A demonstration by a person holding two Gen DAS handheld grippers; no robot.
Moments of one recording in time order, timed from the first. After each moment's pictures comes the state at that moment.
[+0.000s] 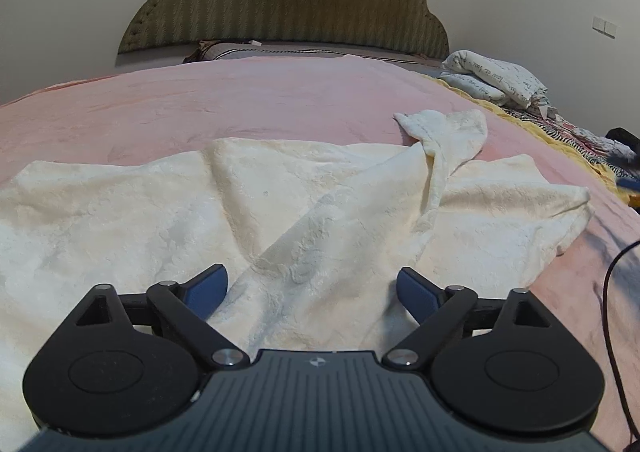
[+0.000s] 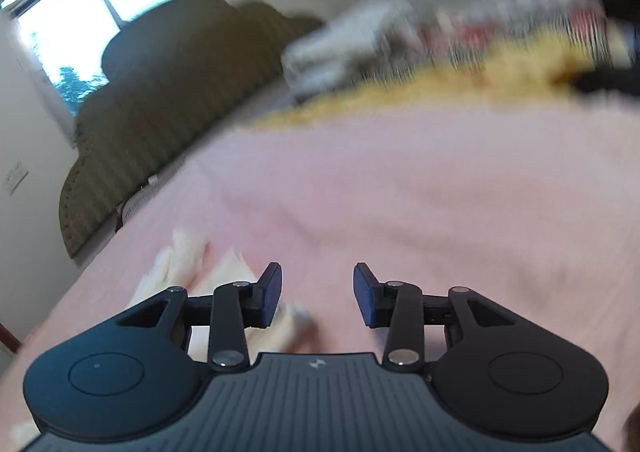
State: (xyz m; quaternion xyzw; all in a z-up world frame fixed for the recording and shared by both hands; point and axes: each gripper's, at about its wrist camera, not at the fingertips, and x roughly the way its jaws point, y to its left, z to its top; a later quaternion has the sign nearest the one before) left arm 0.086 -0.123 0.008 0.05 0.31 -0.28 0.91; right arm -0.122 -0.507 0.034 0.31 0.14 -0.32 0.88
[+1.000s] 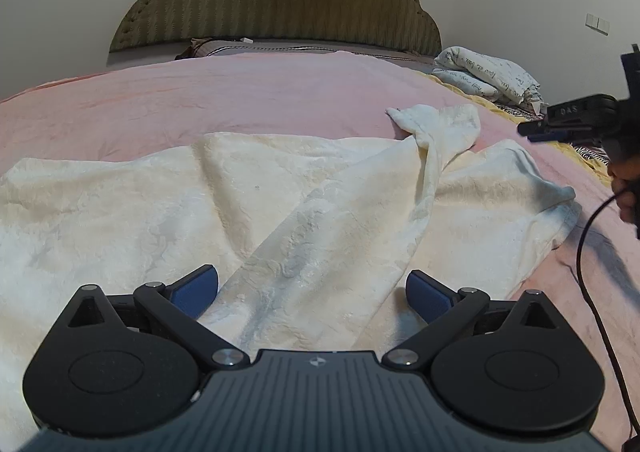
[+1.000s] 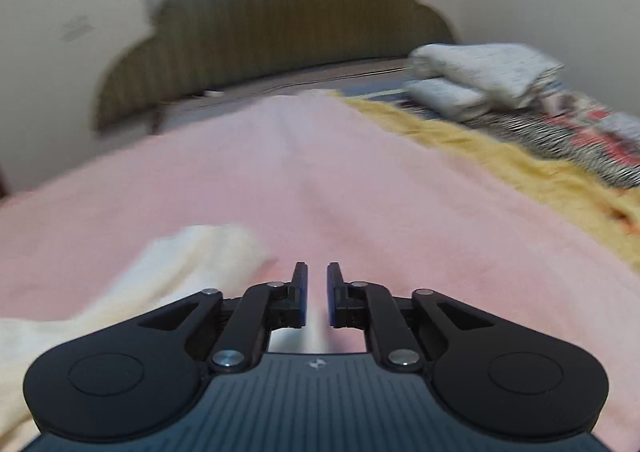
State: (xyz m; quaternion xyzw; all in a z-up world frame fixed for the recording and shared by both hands) left arm 0.089 -0.128 0.003 0.05 0.31 -0.29 0.90; right arm 0.010 -0.519 0.053 0.16 0.27 -0.20 0.93
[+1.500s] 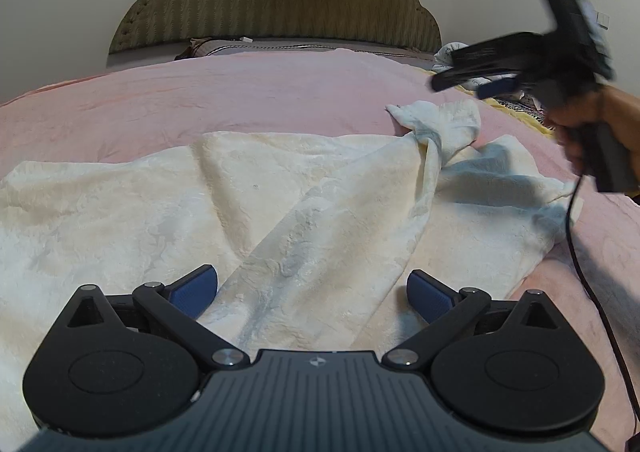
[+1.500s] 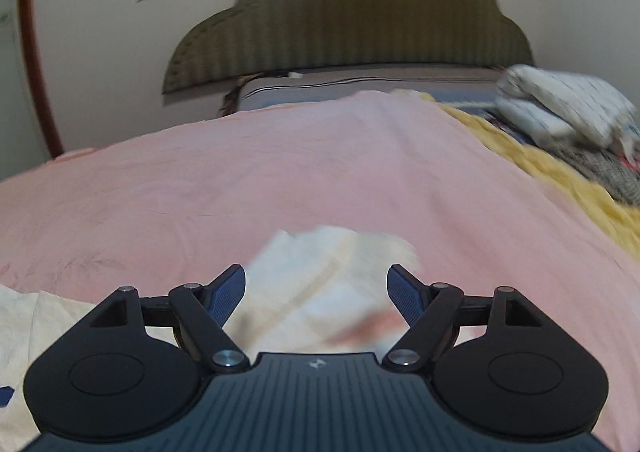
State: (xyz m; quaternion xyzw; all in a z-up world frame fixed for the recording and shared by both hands) left arm 0.089 -0.131 0.002 0.06 0.31 -0.29 0.90; right arm 0.092 -0.443 0.078 0.08 0.30 -0.13 0.94
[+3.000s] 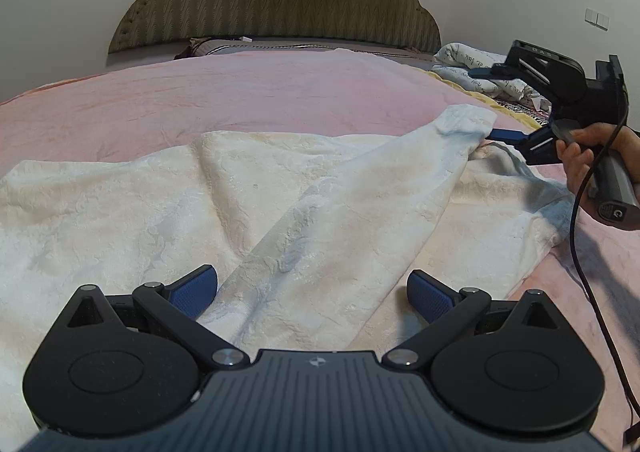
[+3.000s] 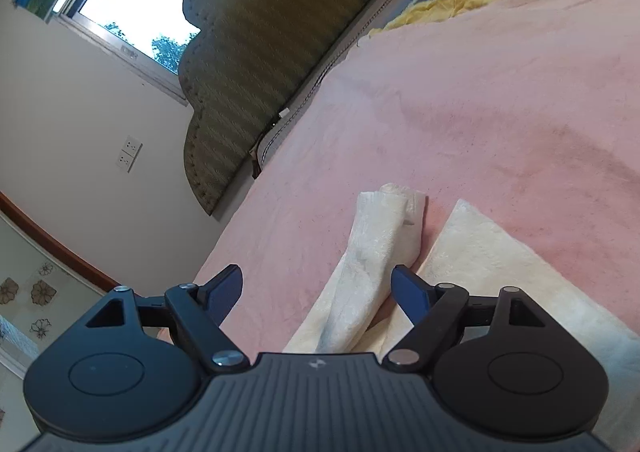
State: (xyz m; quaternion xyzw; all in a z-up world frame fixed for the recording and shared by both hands) left arm 0.088 -0.132 0.001 0.06 0.31 -0.29 0.90; right arm 0.044 -0.541 0.008 0.49 0.17 -0.07 0.85
